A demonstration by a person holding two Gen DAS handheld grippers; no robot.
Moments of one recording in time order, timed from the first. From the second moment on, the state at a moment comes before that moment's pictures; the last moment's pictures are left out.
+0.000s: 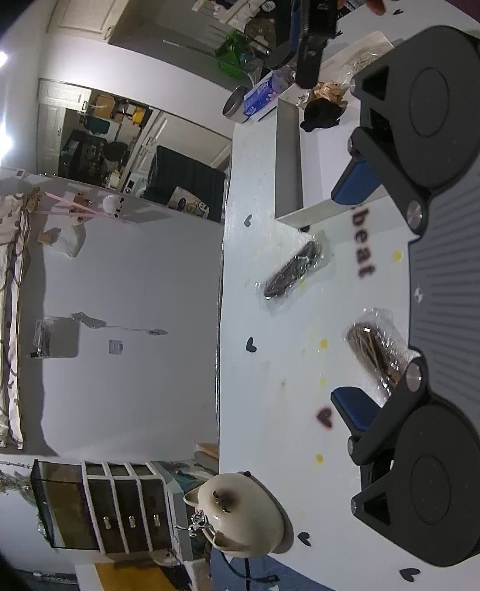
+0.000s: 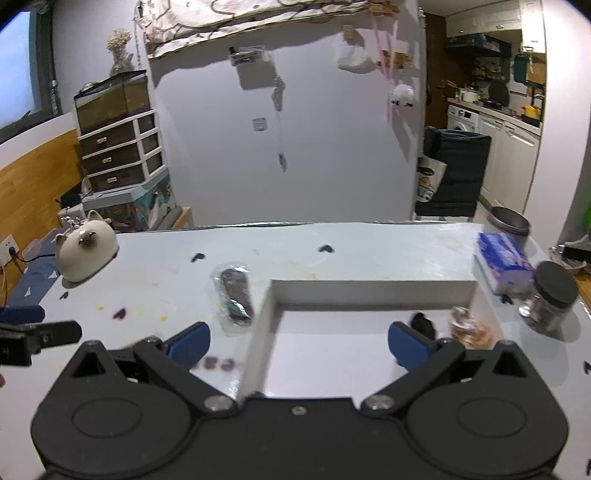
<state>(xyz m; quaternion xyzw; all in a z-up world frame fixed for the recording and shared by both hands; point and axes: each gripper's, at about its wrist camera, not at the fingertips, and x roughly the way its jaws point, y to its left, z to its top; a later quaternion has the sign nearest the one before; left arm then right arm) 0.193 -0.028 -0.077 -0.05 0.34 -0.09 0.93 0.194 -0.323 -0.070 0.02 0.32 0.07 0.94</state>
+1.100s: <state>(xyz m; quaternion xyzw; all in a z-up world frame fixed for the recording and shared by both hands) 0.281 0.071 -0.205 -0.03 0.45 -0.19 0.87 0.364 -0.202 -0.134 -0.08 0.43 0.12 0.89</state>
